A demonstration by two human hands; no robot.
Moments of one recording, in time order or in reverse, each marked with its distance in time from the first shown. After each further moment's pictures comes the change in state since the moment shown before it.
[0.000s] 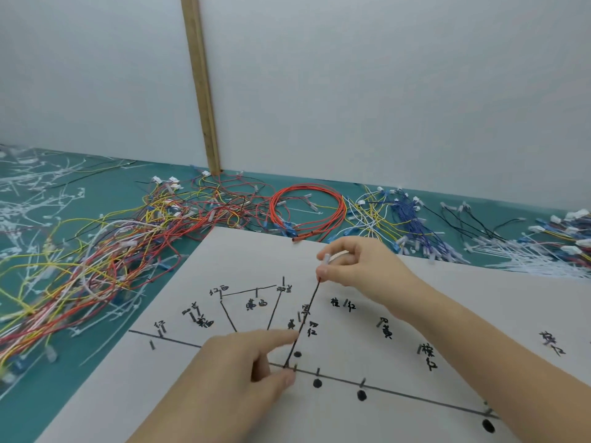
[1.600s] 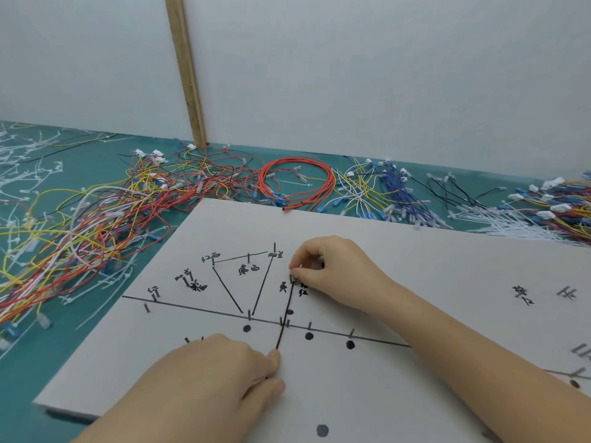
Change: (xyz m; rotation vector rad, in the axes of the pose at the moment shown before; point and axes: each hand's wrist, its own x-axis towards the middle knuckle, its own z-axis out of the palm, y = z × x) left_hand -0.026 0.015 -0.003 0.682 -0.455 -0.031; right_hand -0.020 0.011 0.032 -0.512 -0.027 -0.195
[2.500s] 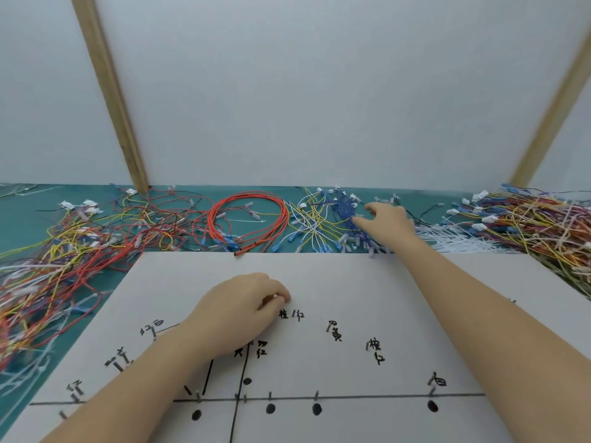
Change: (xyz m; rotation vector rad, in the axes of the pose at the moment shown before) left_hand 0.152 -0.013 -0.033 -0.159 0.491 0.342; right_hand 0.061 0.161 -0.110 -0.287 0.423 0.646
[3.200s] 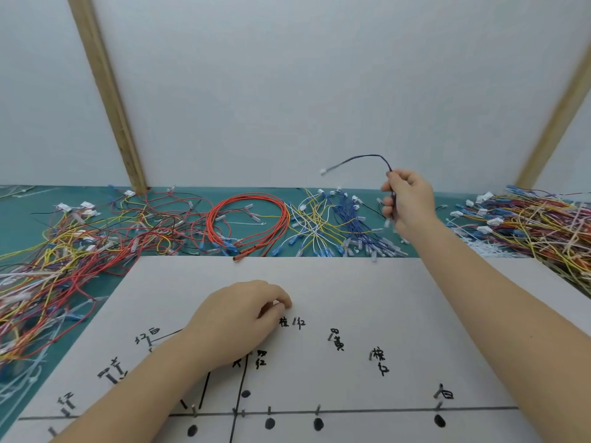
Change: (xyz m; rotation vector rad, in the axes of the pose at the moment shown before) left_hand -0.002 0.003 -0.001 -0.019 0.007 -0.035; right_hand 0.003 -0.018 -0.036 1.327 0.152 0.120
